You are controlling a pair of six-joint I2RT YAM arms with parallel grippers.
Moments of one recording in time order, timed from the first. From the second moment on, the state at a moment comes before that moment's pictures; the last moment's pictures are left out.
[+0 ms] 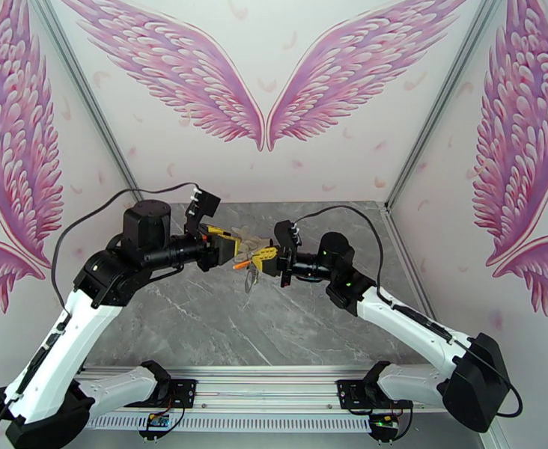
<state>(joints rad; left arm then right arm) -0.58 1.07 1.42 -0.74 0.40 -0.16 0.64 1.24 0.92 0.33 -0.77 0.19</state>
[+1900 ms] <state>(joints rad) -0.58 1.04 1.07 -0.36 0.77 0.13 0.67 1.17 0.98 0.04 -0.81 0.10</state>
